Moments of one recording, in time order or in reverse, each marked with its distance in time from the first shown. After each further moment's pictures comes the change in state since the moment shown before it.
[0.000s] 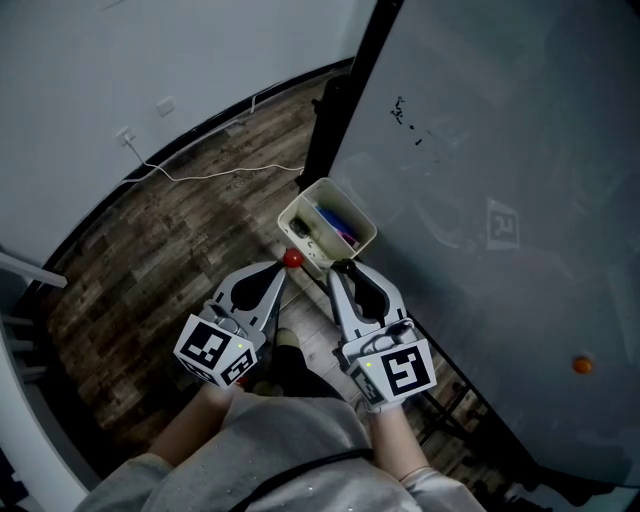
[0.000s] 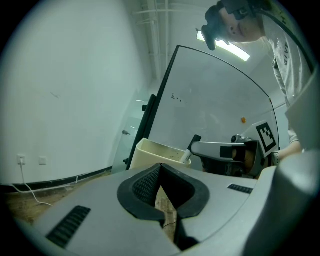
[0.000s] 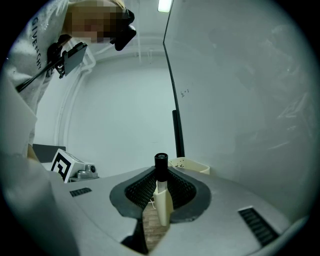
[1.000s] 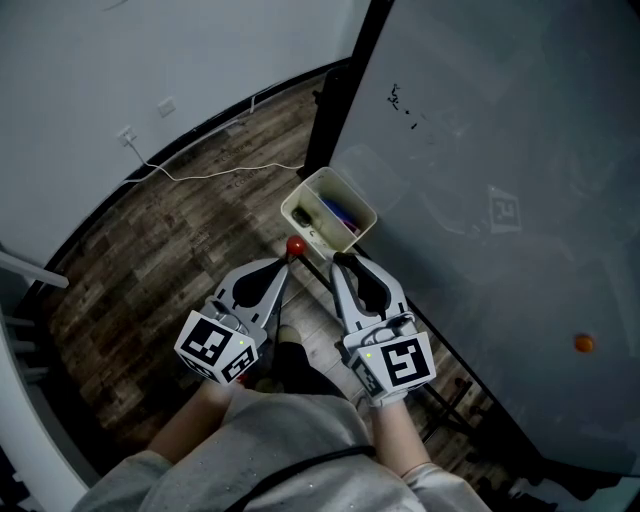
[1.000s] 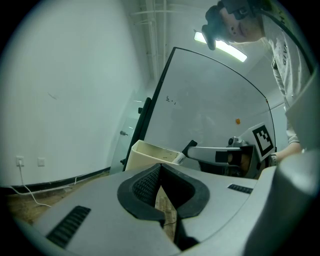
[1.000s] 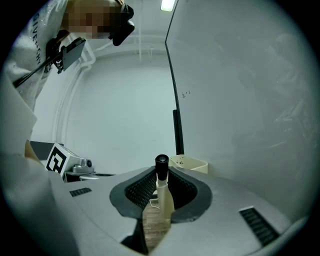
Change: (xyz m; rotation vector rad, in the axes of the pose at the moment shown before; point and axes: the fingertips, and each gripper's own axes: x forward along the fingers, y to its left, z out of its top) left arm -0.015 -0.014 0.003 0.011 0.001 -0.022; right arm -0.012 0.005 -0.007 -0.016 0.026 -0.035
